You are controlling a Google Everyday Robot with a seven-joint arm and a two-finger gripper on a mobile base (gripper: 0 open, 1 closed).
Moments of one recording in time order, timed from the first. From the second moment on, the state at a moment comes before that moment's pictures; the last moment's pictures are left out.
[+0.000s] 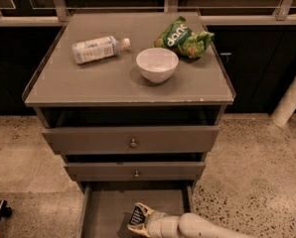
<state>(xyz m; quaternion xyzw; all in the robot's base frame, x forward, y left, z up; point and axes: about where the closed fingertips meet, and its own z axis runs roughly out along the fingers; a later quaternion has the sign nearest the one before) 0.428 0.038 0.288 -0.52 0.68 0.26 0.44</state>
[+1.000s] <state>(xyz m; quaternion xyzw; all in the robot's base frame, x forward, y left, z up) 0.423 0.051 0.448 -0.60 0.64 0.20 0.44</state>
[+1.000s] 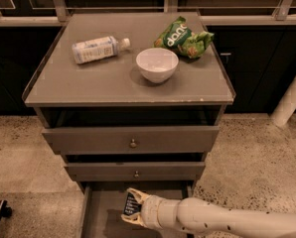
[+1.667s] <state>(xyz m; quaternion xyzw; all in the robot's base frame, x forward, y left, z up) 0.425 0.043 0.517 -0.64 0.60 0.16 0.45</state>
